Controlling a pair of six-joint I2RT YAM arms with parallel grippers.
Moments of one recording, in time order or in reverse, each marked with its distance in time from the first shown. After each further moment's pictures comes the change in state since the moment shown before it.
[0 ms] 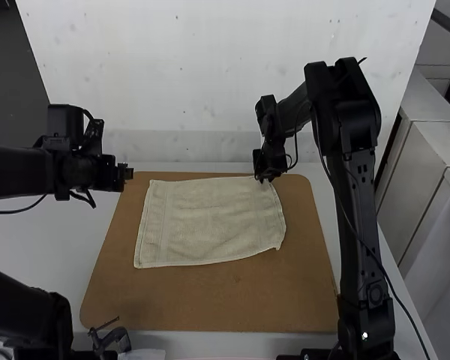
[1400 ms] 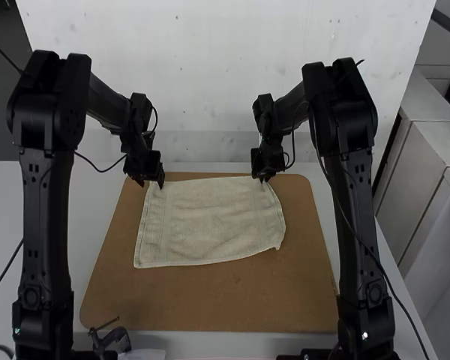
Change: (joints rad) left arm -0.174 0.925 0.863 -0.454 -0.127 -0.118; right arm 0.006 0.017 0.031 -0.029 0.008 0.032
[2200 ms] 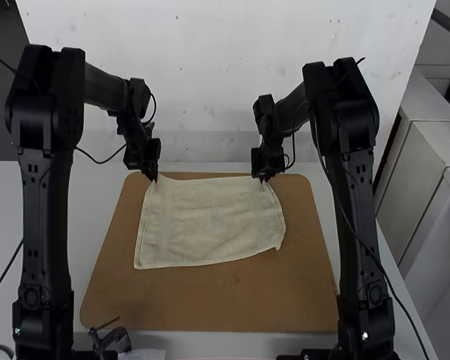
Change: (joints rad) left arm 0.005 -0.020 0.144 -0.225 0.109 -0.052; right arm 0.000 -0.021 -0.038 0.060 0.001 0.034
